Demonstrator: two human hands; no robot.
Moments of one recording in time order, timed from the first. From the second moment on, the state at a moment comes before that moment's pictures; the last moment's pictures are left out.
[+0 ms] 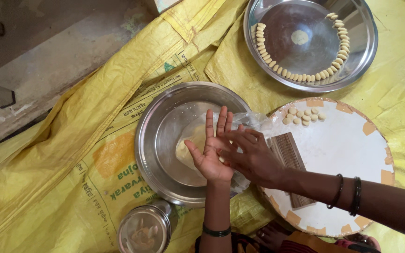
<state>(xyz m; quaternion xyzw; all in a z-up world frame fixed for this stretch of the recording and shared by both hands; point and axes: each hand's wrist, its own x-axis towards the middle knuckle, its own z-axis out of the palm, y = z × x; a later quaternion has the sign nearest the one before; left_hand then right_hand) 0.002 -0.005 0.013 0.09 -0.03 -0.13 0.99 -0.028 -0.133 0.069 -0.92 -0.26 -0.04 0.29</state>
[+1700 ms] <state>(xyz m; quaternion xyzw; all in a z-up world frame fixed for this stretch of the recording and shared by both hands) 0.001 0.017 -0.019 0.95 -0.12 -0.10 0.26 -0.002 -0.234 -0.010 -0.92 -0.23 -0.11 0.31</state>
